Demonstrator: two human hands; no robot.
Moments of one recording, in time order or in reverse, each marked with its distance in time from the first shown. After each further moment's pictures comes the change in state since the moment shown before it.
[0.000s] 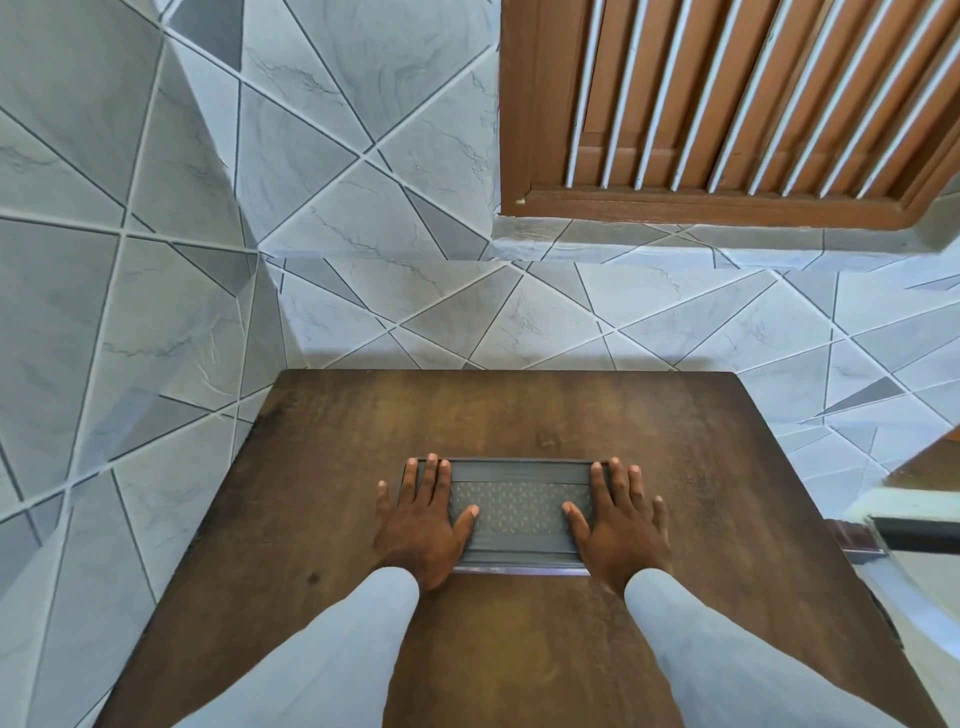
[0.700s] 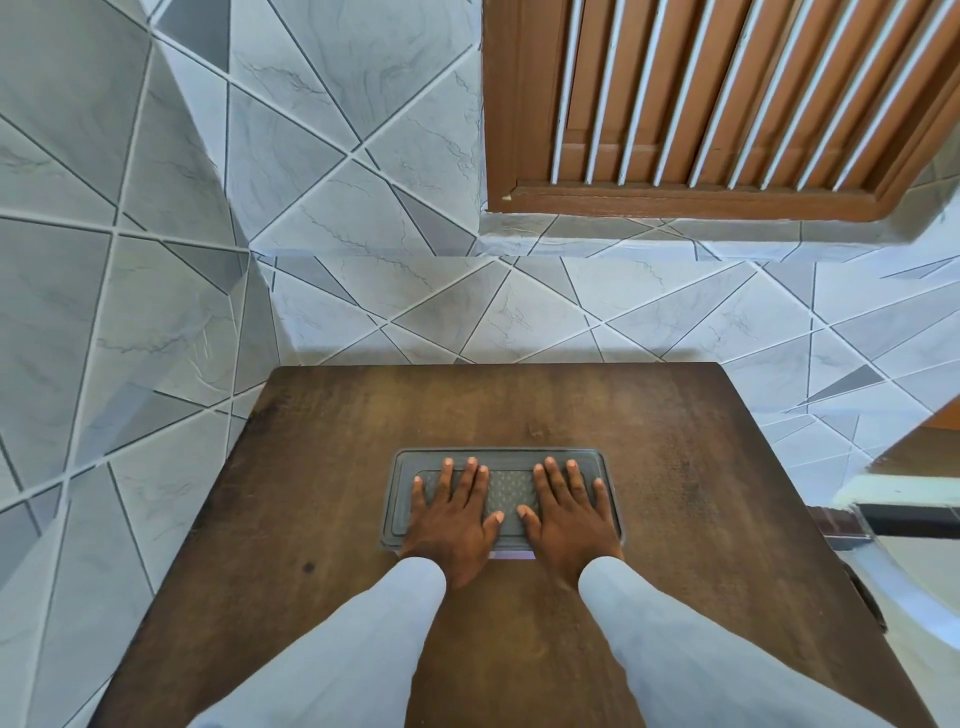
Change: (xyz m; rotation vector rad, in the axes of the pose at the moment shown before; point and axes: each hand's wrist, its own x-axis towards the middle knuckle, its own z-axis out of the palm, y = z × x) left_hand -0.013 0.045 0.000 0.056 -0.082 0.163; right_hand -0.015 -0.038 0.012 -0.064 -0.019 -0.184
